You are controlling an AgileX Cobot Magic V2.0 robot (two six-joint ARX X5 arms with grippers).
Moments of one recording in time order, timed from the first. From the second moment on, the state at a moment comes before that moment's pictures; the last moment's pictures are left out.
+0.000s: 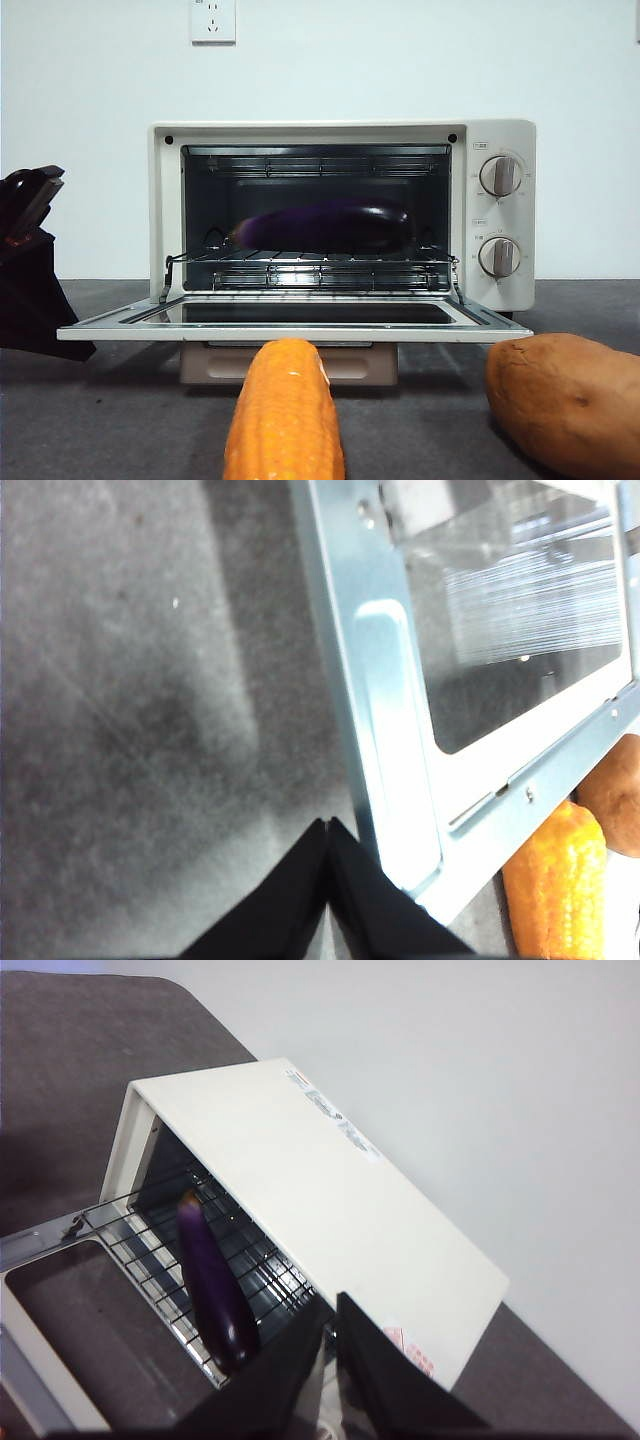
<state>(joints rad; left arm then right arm) -0.07 1.55 0.66 -0.26 0.80 -0.07 1.06 0.96 1.31 -0.71 0.55 -0.27</state>
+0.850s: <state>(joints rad) -0.03 1.55 0.66 -0.13 1.01 -0.06 1.06 0.87 1.31 -1.01 0.49 -0.08</state>
